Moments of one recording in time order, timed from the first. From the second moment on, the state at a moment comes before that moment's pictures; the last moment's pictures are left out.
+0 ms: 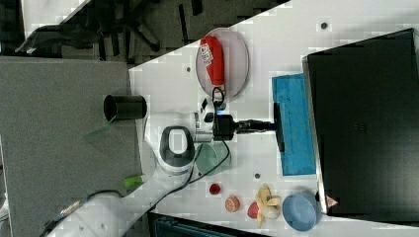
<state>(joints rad) 0.18 0.41 -0.26 -2.25 -0.79 0.82 -0.26</state>
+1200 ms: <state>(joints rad) 0.28 0.53 -0.27 -2.21 -0.77 0.81 -0.06</state>
